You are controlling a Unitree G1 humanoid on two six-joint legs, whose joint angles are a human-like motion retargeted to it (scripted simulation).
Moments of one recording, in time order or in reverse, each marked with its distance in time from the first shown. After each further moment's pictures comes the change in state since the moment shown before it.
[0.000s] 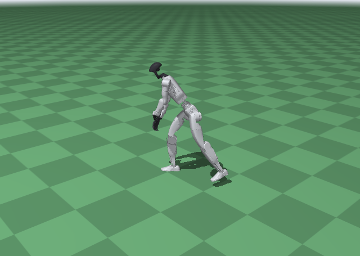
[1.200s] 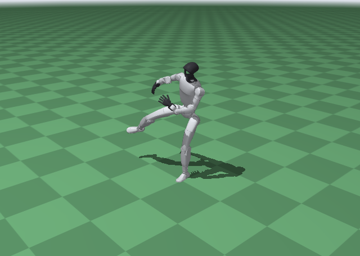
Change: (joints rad) left arm 0.333 0.139 -0.087 -0.701 -0.356 0.029 -0.088; right arm 0.577 -0.526 -0.201 0.380 -0.290 0.034 -0.008; waist 0.022 -0.042 -0.077; left_leg -0.405 0.013 -0.433 0.193 0.101 0.389; right_leg 0.247 -0.405 0.153 0.127 0.263 -0.226
